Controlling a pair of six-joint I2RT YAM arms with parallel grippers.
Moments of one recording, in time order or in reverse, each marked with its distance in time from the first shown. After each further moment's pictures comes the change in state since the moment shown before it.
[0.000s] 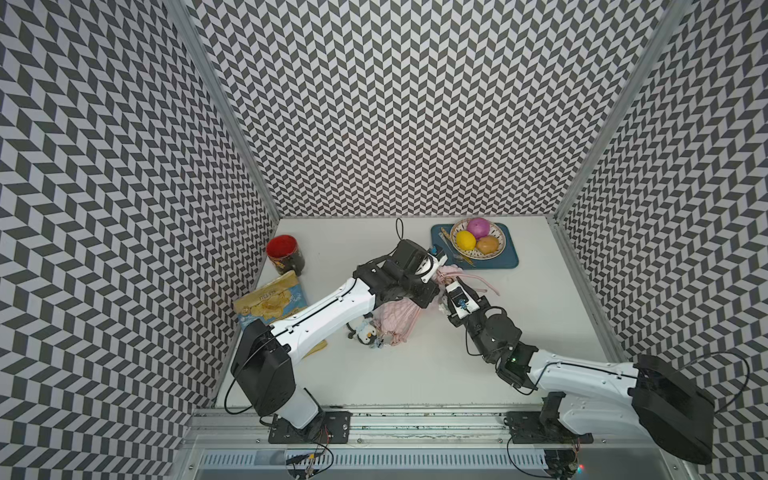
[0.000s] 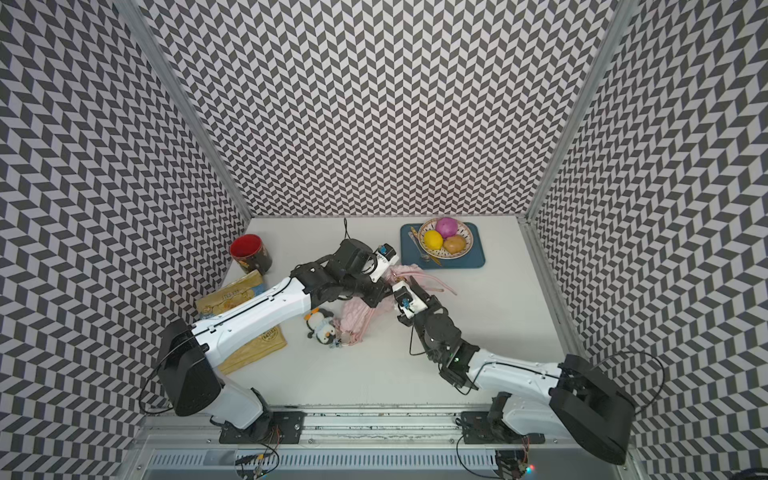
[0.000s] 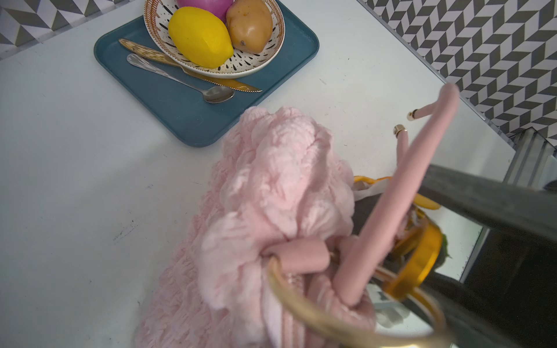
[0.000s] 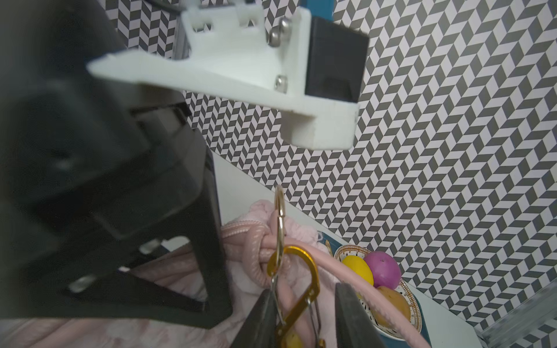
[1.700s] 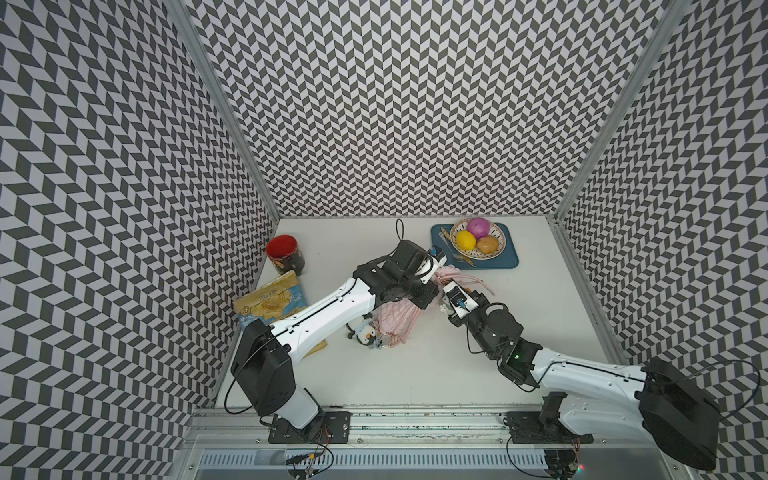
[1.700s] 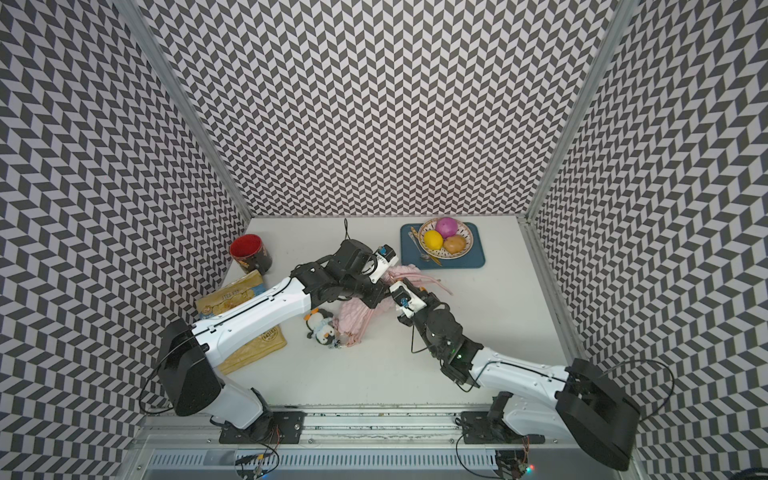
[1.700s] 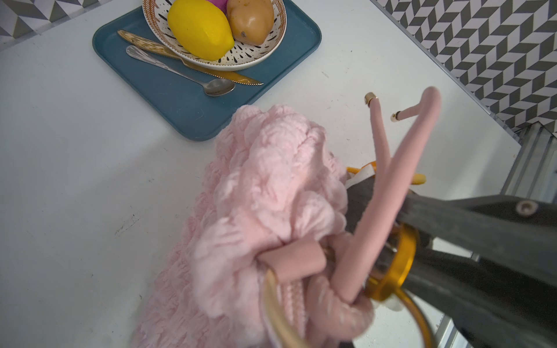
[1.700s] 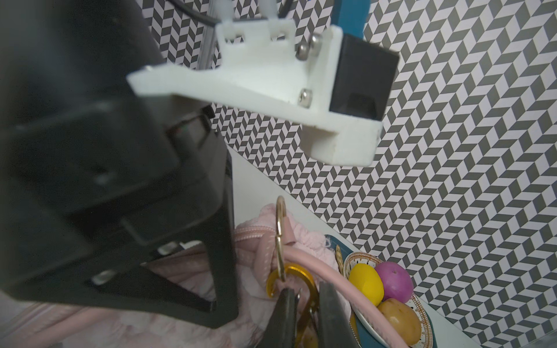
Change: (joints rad) left arm 0.000 0.000 0.000 -0.016 -0.006 0.005; right arm -0.037 -0.026 0.020 -0.090 -0.109 0.009
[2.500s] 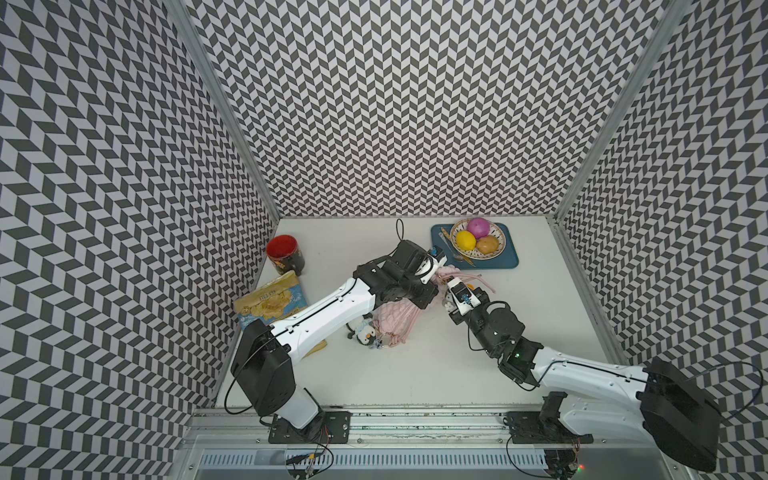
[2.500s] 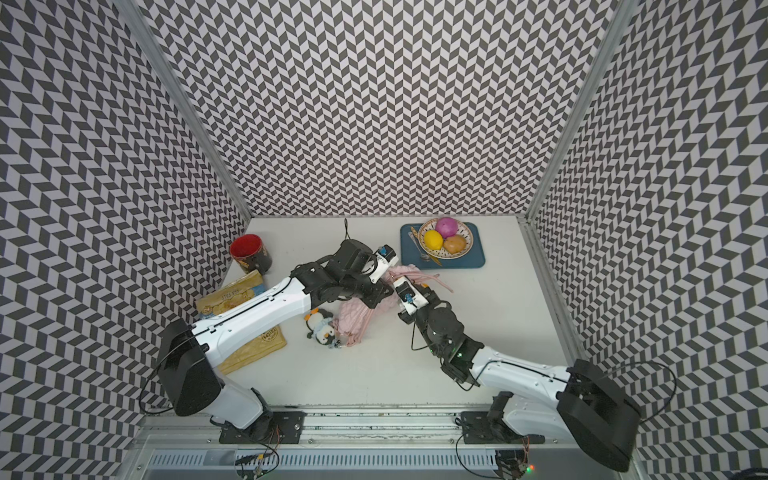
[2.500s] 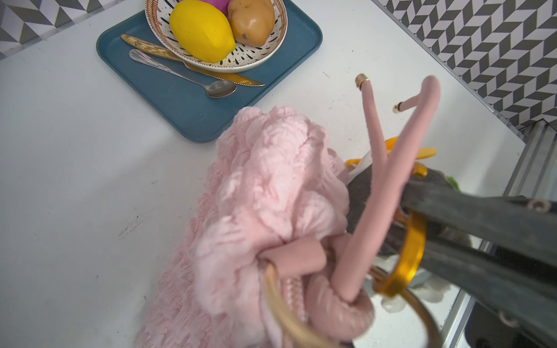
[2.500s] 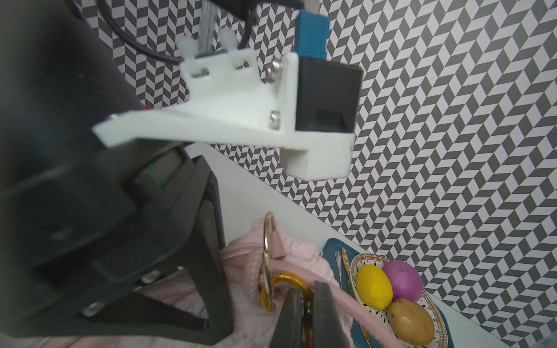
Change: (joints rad) left arm 0.000 0.000 0.000 0.002 -0.011 0.014; right arm -0.009 -0.005 0.013 0.008 -0.006 0.085
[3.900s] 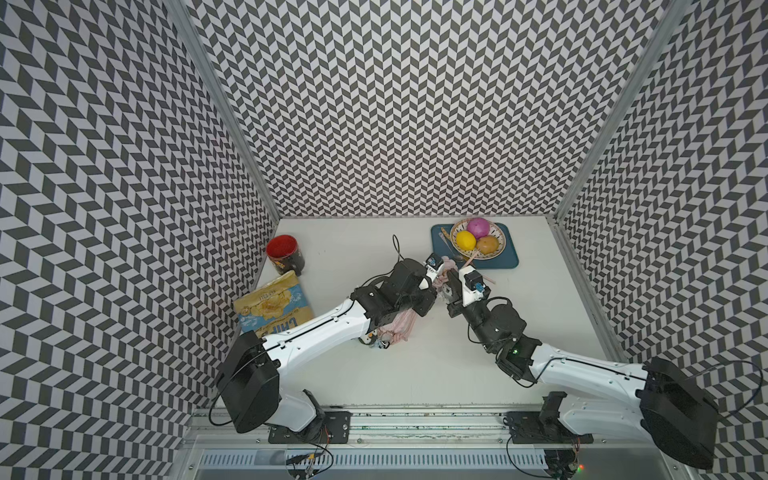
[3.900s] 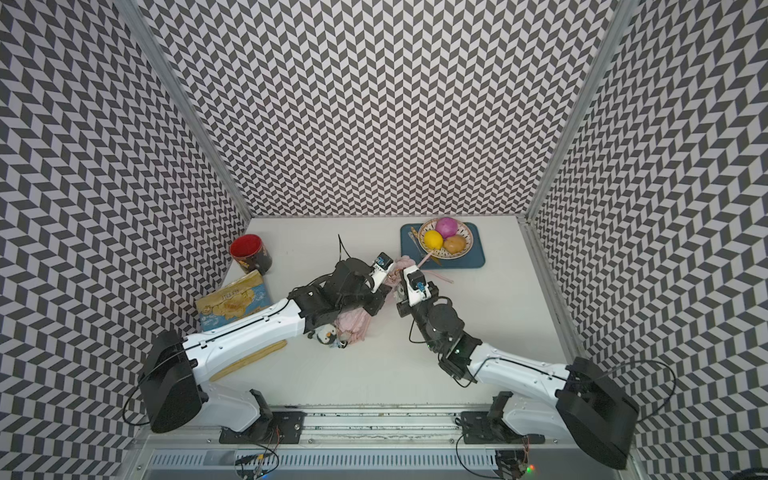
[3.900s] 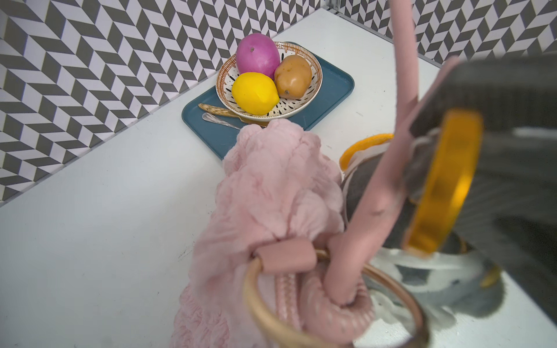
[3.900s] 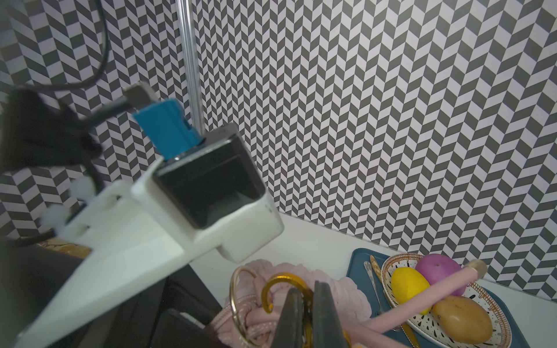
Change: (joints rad) left arm -0.079 -0.112 -0.233 0.314 -0.255 0.037; right arm 0.003 0.017 0.047 0.043 0.008 0.272
